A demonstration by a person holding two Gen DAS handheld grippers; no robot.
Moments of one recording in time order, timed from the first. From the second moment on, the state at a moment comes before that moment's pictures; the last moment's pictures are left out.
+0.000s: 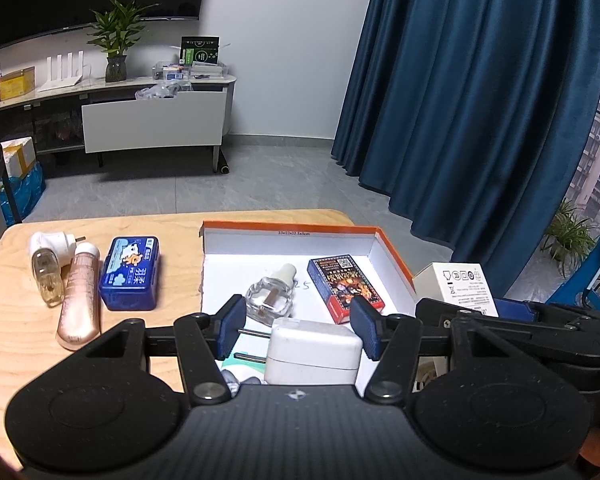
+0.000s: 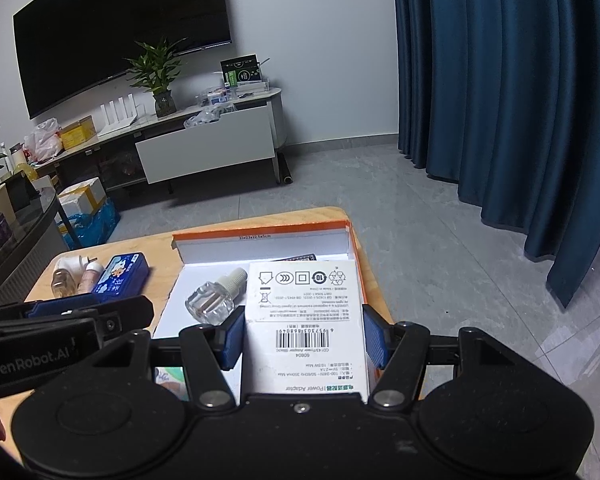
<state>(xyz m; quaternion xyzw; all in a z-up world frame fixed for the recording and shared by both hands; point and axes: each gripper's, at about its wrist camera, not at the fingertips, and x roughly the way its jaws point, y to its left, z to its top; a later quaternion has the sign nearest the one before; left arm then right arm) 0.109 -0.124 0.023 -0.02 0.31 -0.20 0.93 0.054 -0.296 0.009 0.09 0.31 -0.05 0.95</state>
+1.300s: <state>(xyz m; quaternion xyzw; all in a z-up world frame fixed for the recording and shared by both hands) 0.147 -0.144 0.017 -0.01 0.33 -0.21 0.92 0.111 -0.309 0.017 0.09 0.32 -0.05 0.94</state>
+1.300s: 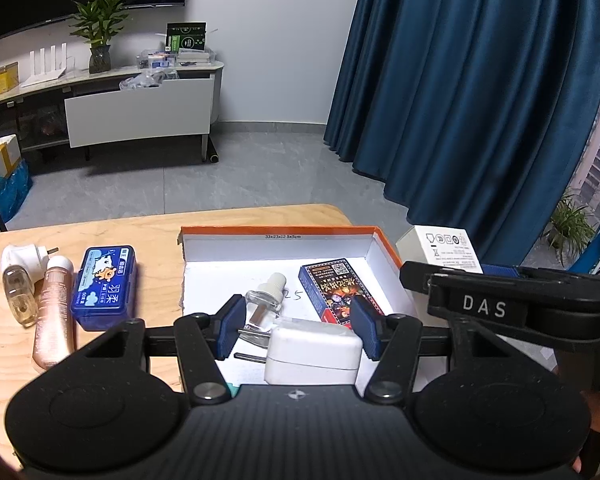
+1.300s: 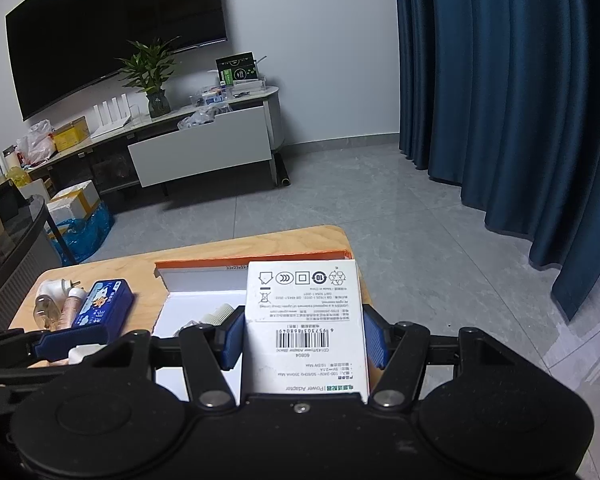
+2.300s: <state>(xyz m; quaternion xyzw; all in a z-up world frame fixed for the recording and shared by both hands) 0.157 -0.163 0.001 0.00 0.36 -0.23 0.91 0.157 -0.317 -0.007 0.08 0.36 -0.05 0.93</state>
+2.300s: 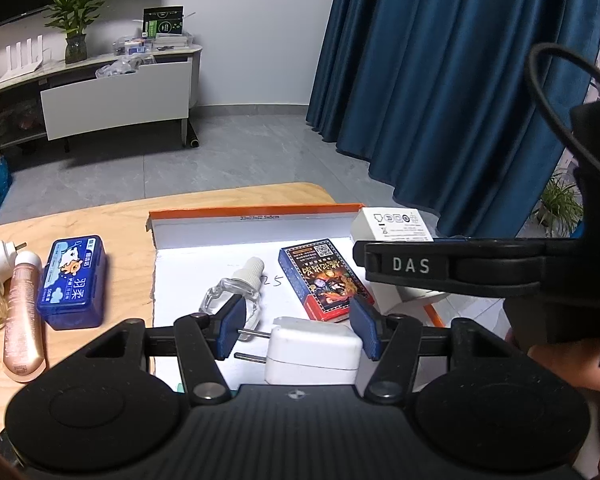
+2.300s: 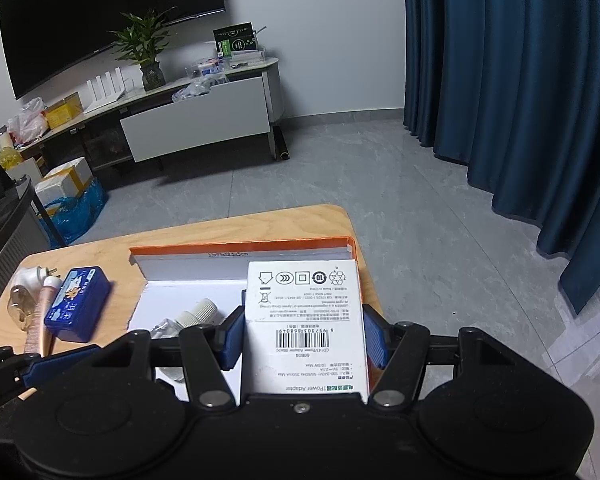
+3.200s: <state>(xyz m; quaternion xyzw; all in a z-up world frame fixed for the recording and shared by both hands) 0.163 -0.178 -0.008 -0.01 0.36 -0.26 0.89 0.183 -0.325 -0.014 0.07 0.37 -0.06 0.93</state>
